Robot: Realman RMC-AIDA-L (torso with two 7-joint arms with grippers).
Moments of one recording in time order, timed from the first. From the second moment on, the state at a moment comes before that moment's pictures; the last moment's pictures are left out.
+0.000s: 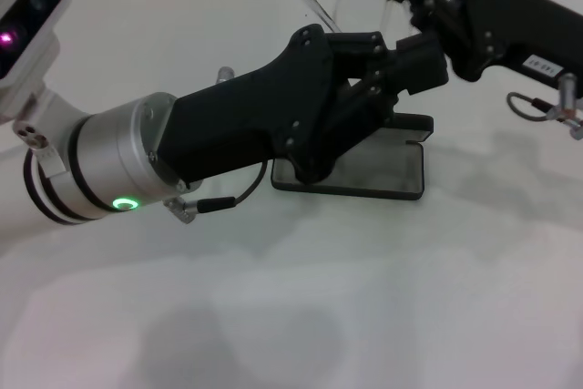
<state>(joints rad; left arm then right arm) -0.54 -2.10 1.59 0.49 0.76 1.84 -1.14 0.70 2.03 -1.13 -0.30 -1.07 -1.77 0.93</state>
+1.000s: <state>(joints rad) -0.53 -2.10 1.60 0.41 0.72 1.78 -1.13 0.74 2.03 -1.28 -0.30 -1.07 -1.69 0.93</state>
